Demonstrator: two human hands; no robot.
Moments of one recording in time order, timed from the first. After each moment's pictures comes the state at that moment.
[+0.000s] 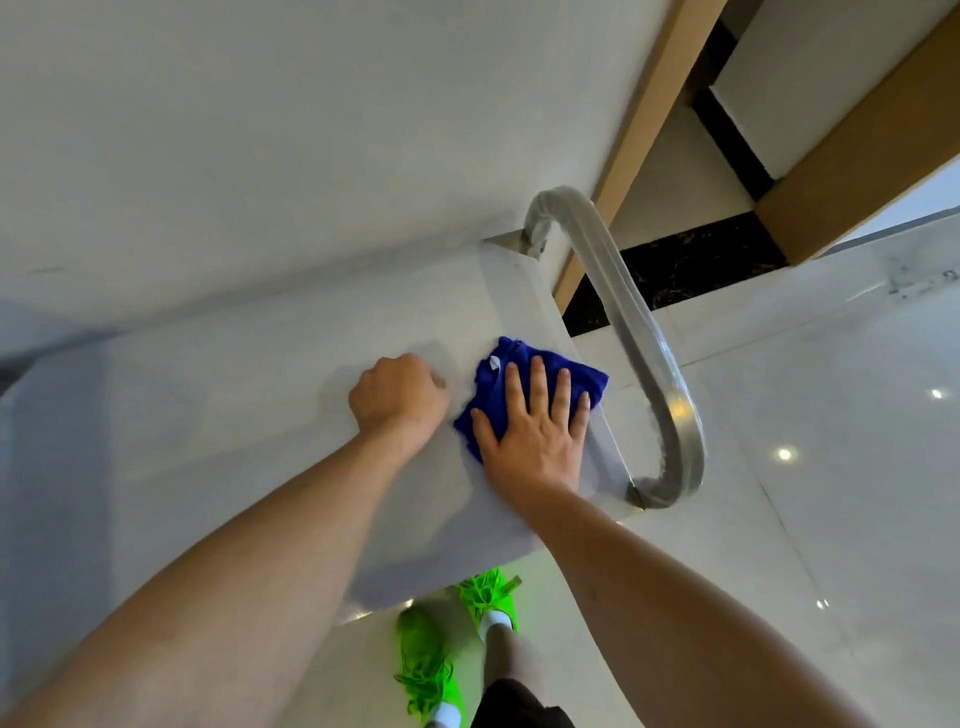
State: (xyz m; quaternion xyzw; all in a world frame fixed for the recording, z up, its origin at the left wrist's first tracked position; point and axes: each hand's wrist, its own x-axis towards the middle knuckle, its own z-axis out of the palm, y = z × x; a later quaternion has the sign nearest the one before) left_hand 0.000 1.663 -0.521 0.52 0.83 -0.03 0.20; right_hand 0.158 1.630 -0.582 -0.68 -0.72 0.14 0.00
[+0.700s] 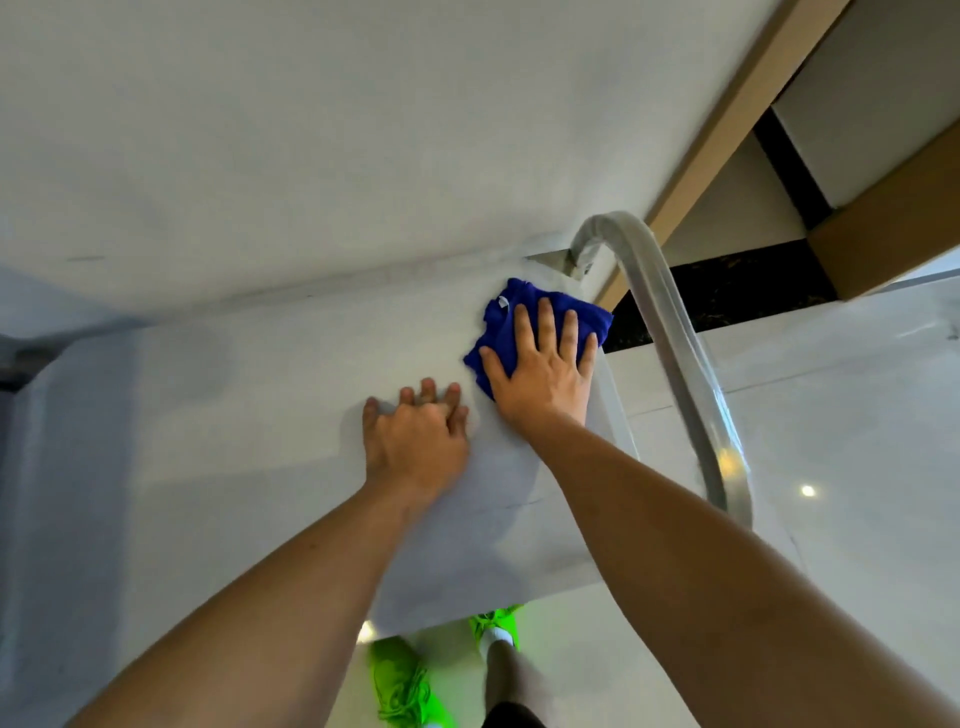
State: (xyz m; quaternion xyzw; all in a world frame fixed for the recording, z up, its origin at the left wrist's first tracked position) left_hand -0.006 1.634 -0.548 0.59 0.77 -0.12 0.18; right_hand 0.127 1.728 -0.579 -0.64 -0.75 0.13 0.02
